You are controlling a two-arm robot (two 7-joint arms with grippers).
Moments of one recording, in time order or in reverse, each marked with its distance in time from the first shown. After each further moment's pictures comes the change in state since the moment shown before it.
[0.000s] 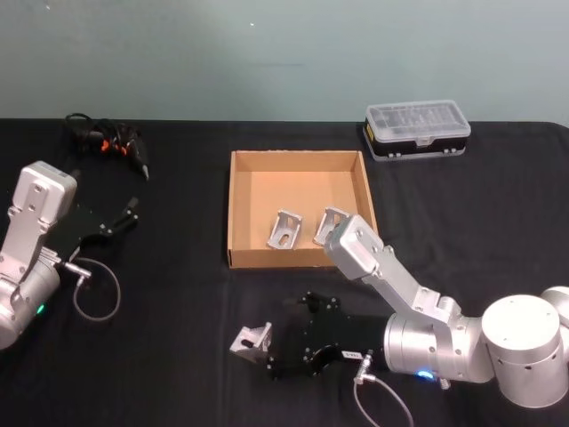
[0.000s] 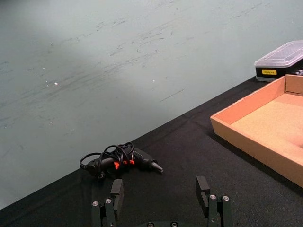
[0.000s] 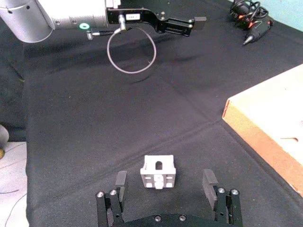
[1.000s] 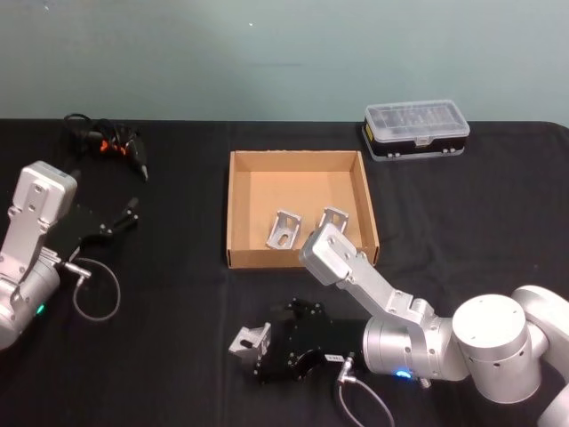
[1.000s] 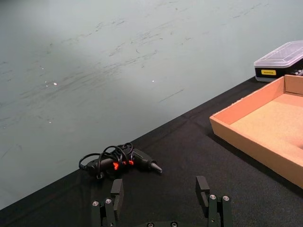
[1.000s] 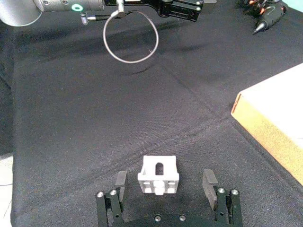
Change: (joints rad) left arm 0.000 0.000 0.000 0.000 0.000 0.000 0.000; right arm 0.042 -0.065 -0.039 0.088 -0.057 0.006 0.013
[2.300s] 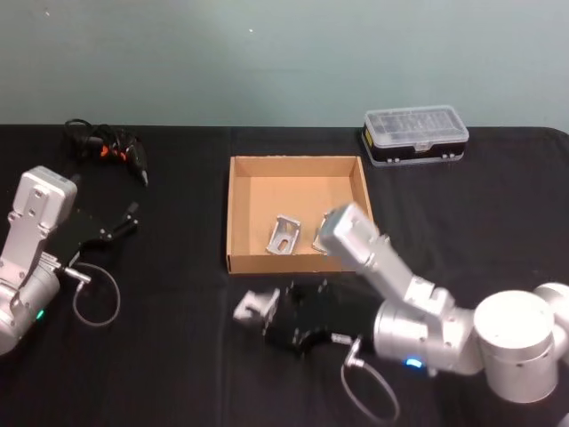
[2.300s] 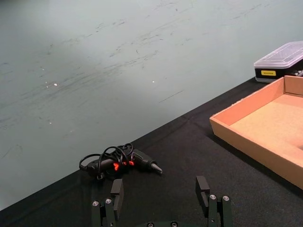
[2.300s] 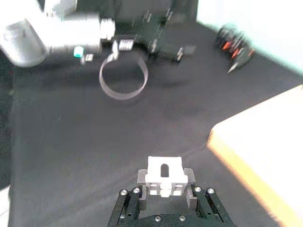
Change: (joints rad) left arm 0.000 0.000 0.000 0.000 0.000 0.000 0.000; right arm -0.036 0.011 0.061 -0.073 0.005 -0.049 -0.026
